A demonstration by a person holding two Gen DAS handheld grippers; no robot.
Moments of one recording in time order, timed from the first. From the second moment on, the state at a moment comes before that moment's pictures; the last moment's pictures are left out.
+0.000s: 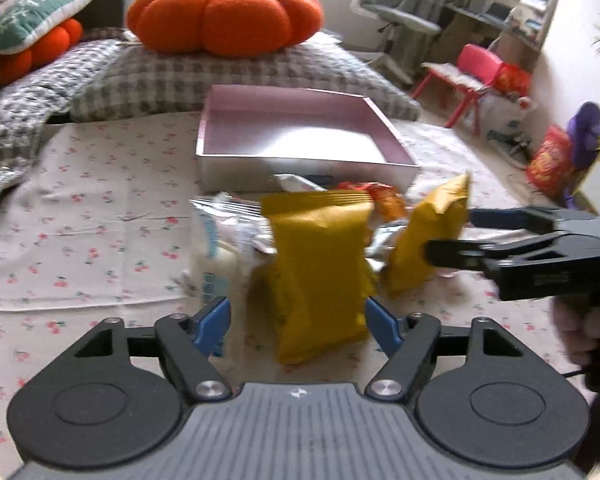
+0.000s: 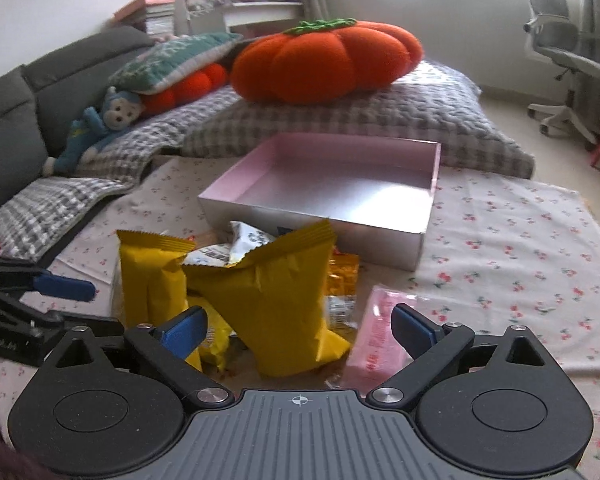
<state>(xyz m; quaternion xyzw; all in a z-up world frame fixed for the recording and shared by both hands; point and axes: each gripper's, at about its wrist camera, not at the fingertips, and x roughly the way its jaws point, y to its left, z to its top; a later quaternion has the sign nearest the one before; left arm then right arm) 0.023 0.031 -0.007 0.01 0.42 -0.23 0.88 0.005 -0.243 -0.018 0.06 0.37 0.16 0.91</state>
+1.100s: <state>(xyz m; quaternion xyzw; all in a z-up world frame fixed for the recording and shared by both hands) 0.027 0.005 -0.031 -0.01 0.40 -0.20 0.90 0.016 -0.240 -0.044 0.08 0.38 0.16 0.91</state>
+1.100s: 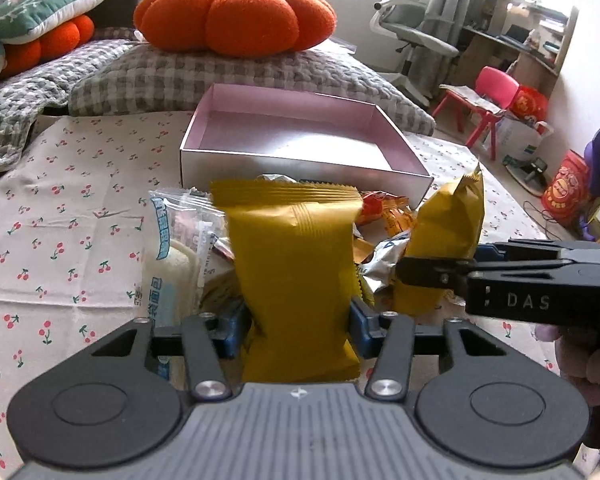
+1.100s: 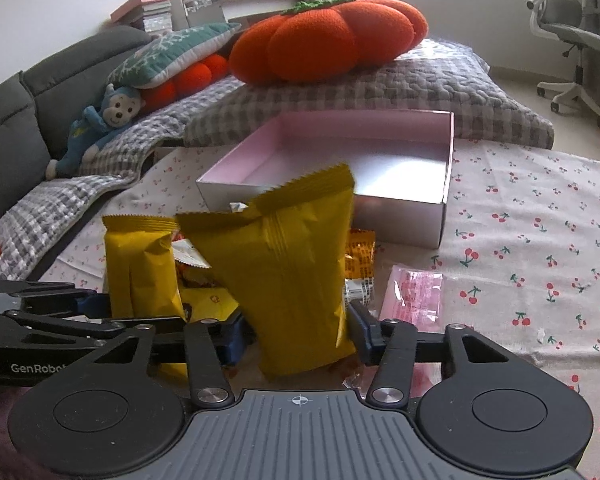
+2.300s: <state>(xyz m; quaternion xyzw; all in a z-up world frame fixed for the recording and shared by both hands) 0.132 -0.015 0.044 0.01 0.38 -0.21 0.90 0.090 -0.284 0.023 0.16 0.39 0.06 0.91</state>
